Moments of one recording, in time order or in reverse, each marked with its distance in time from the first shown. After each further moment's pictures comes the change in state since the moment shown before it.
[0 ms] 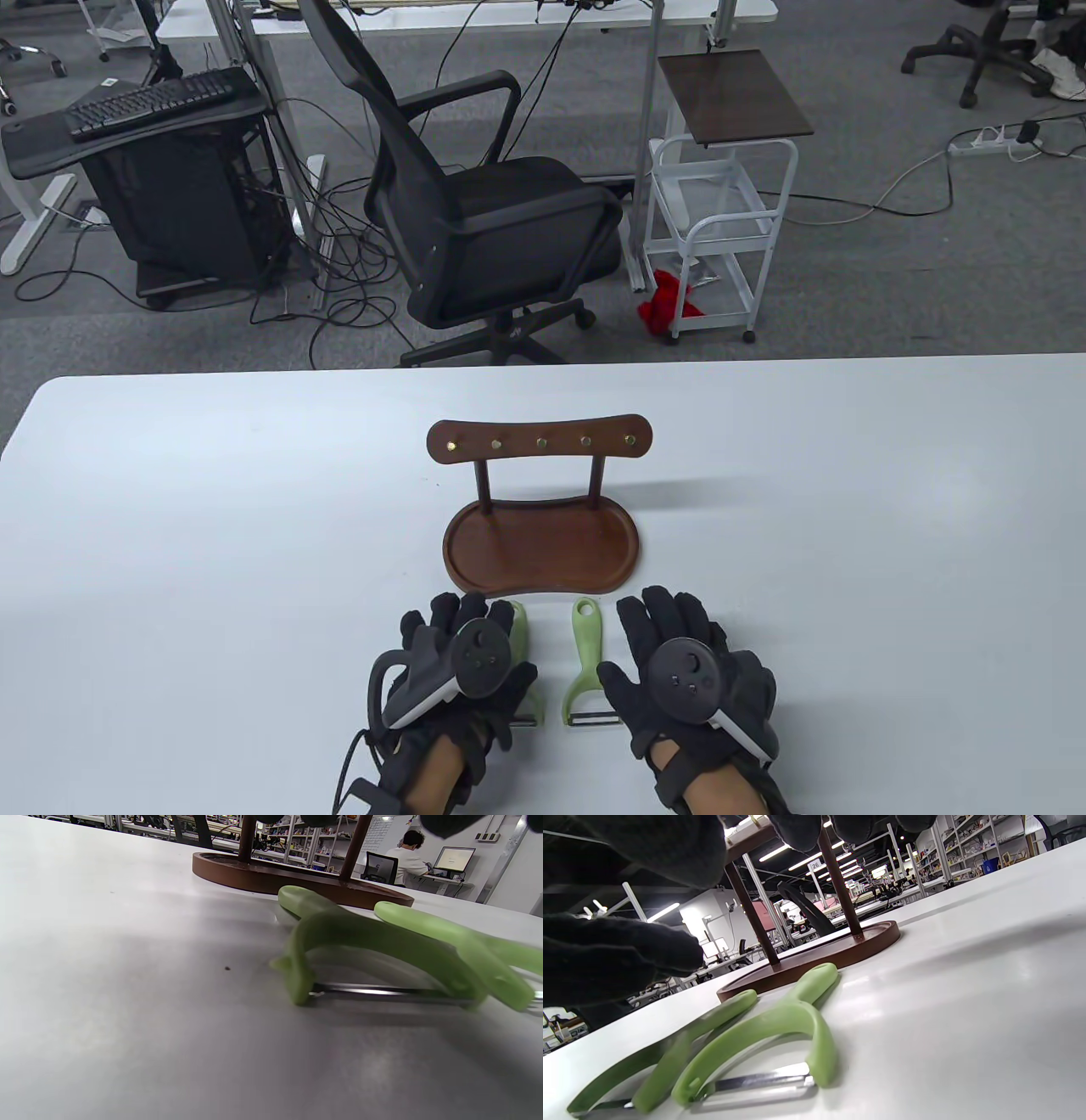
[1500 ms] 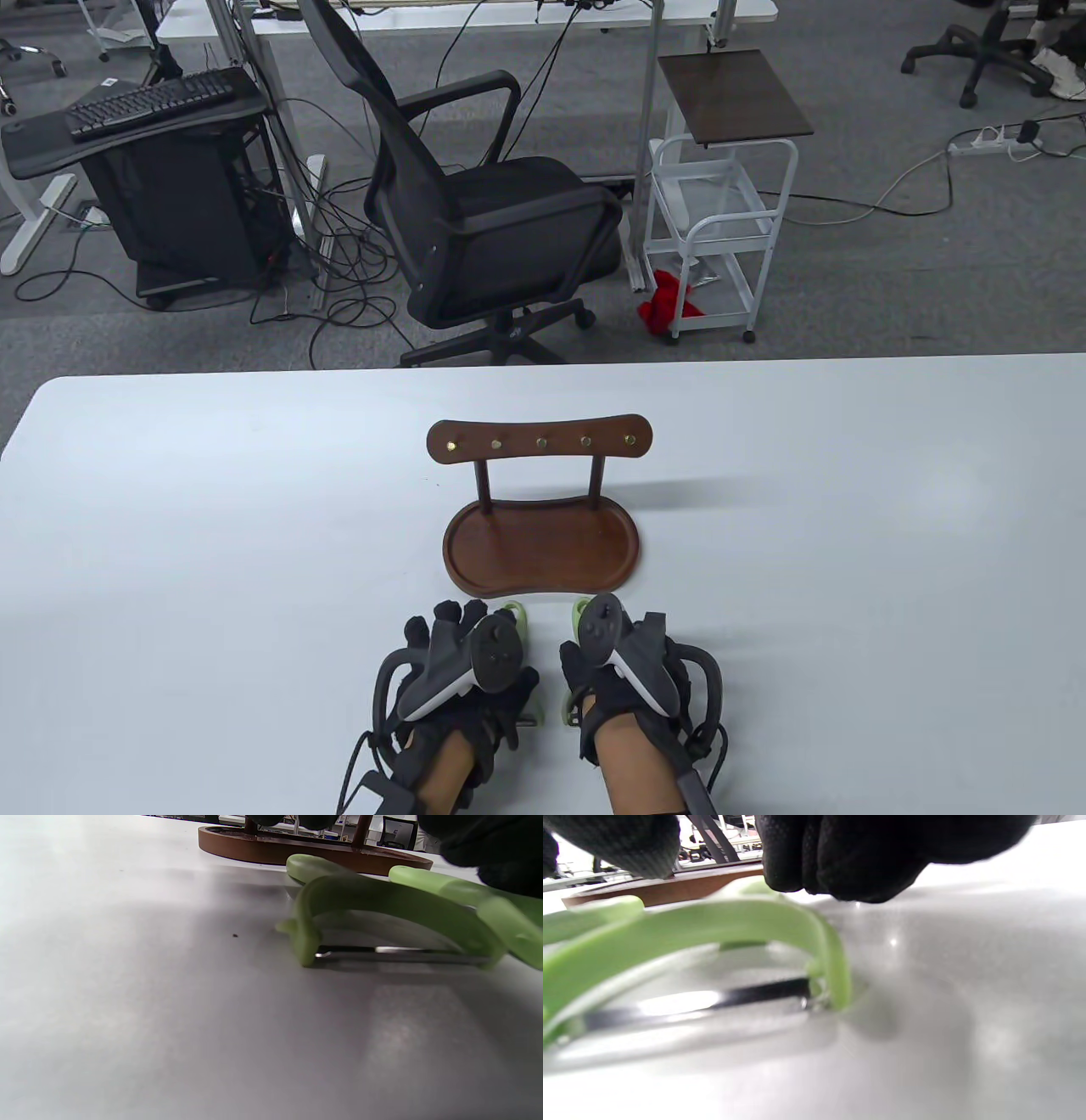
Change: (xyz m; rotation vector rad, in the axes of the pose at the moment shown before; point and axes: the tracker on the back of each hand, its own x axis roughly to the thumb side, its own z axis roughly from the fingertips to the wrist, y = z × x) left_hand 0.007 -0.006 -0.006 -0.088 0.045 -0.046; right_hand 0.028 0.043 -0.044 0.162 0.375 0.254
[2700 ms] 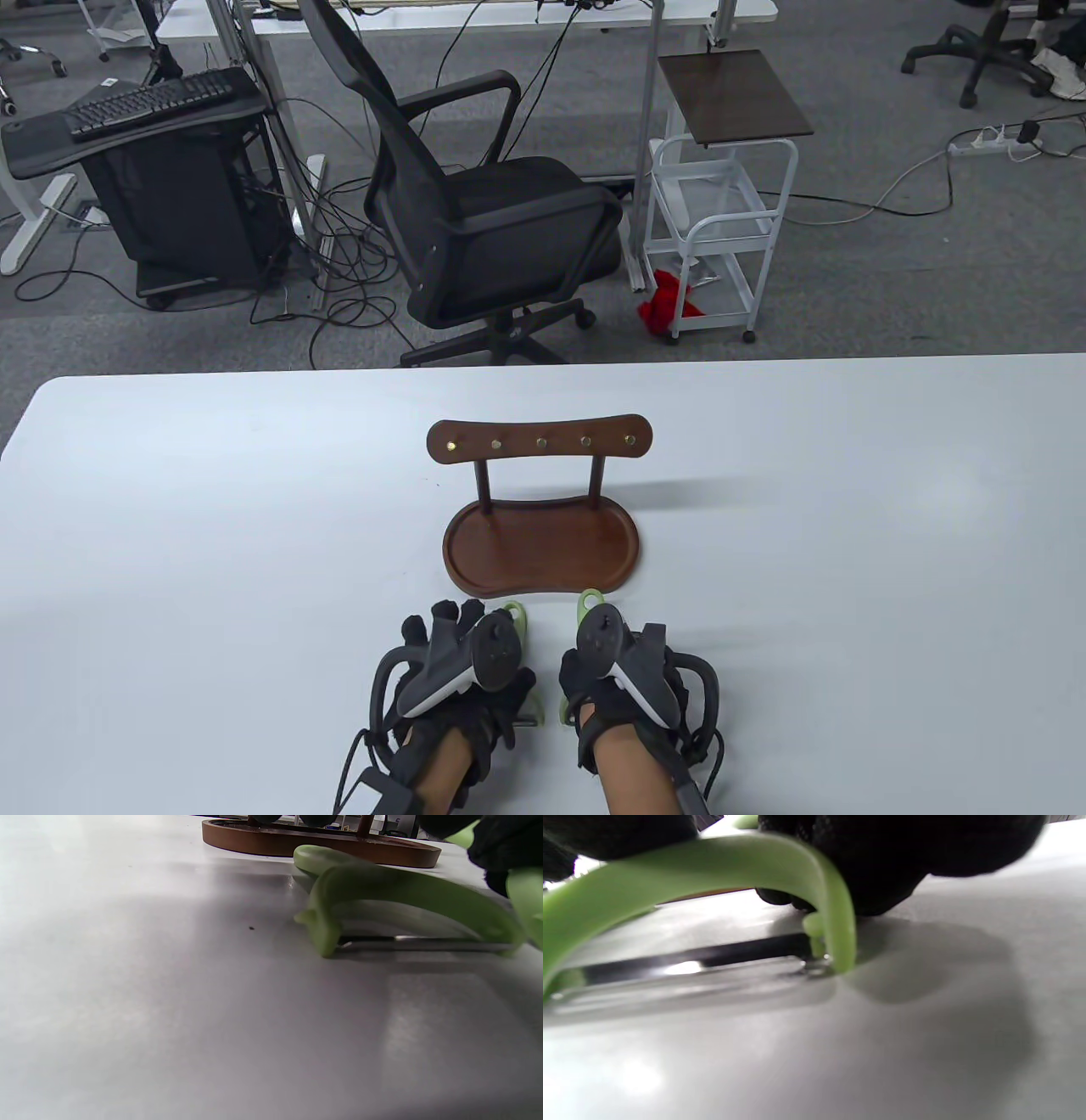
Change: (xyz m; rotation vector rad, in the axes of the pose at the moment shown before) left_hand -0.003 -0.002 -0.002 -0.028 0.007 -0.026; right_hand 0.003 0.018 0.002 -0.021 -0.001 0.010
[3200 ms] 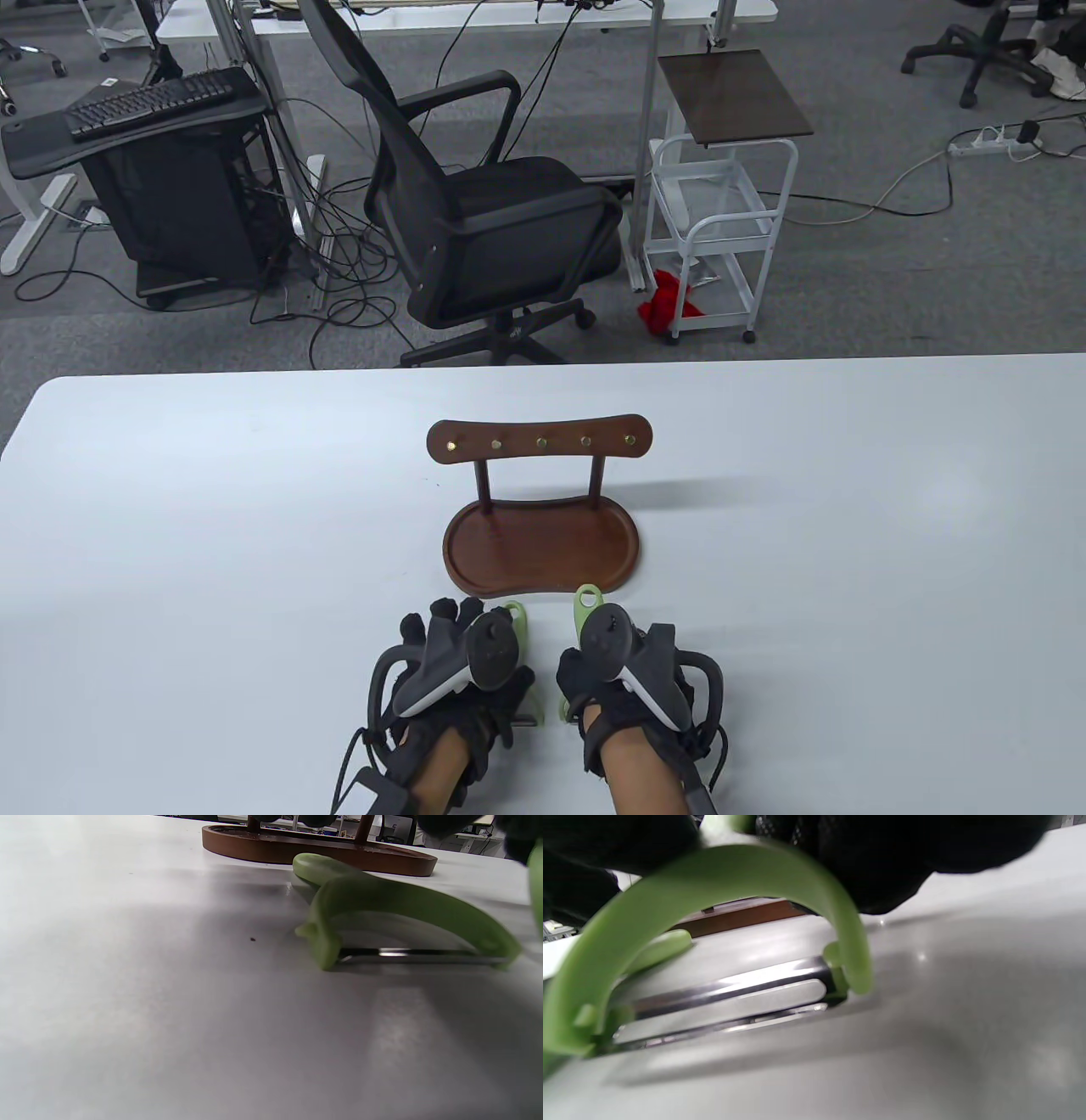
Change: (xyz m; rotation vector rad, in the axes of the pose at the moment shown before) left_hand -0.002 0.000 -0.001 0.012 -0.011 0.011; right_hand -0.002 -0.012 0.006 -0.024 -0.070 -0.075
